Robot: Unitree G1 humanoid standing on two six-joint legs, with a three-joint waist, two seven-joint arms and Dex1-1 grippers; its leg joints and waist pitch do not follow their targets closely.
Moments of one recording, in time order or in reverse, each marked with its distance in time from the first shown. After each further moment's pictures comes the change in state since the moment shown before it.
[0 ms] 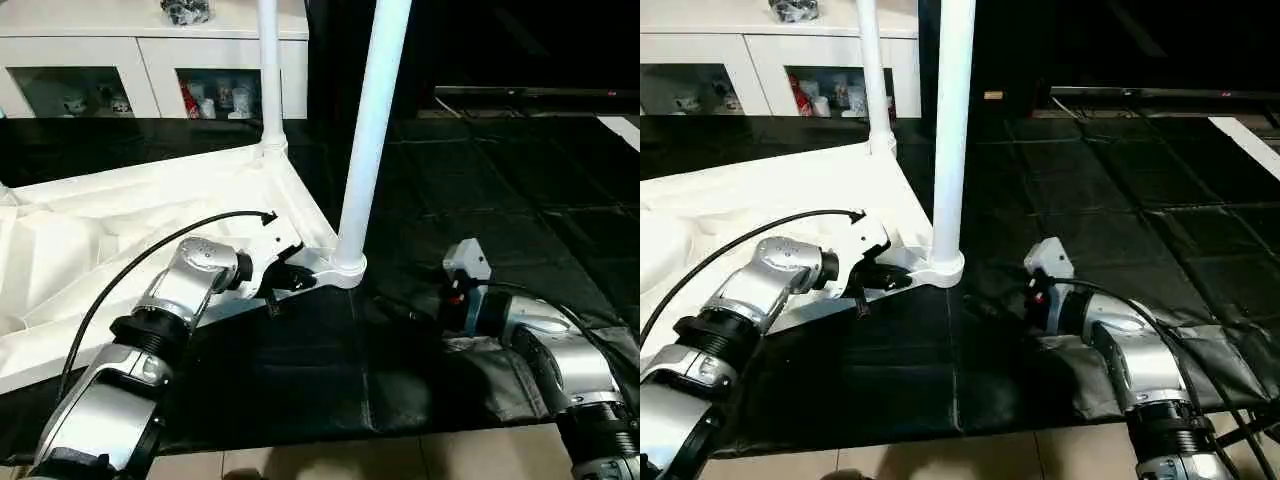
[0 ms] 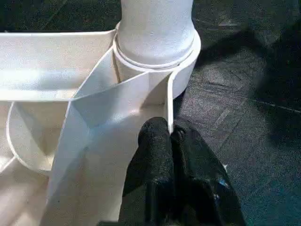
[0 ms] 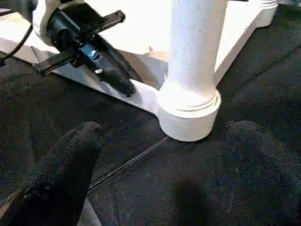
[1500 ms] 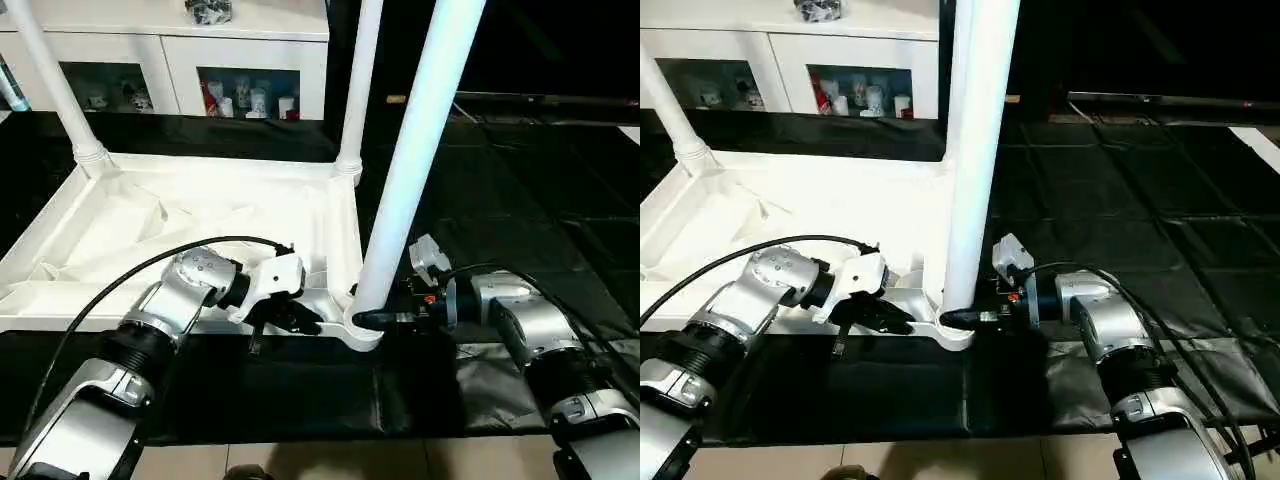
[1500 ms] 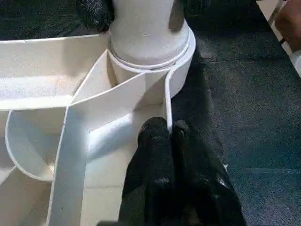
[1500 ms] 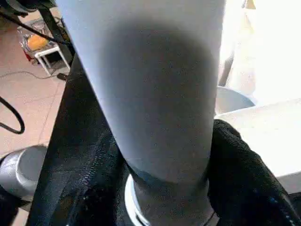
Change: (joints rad) left arm 0.069 0.075 -0.103 -0.099 -0.021 -0.216 -0.333; right arm -0.242 0.024 0.132 0.325 -0.004 -0.071 0.377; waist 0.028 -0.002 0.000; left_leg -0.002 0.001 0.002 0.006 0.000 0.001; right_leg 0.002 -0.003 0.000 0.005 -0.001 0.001
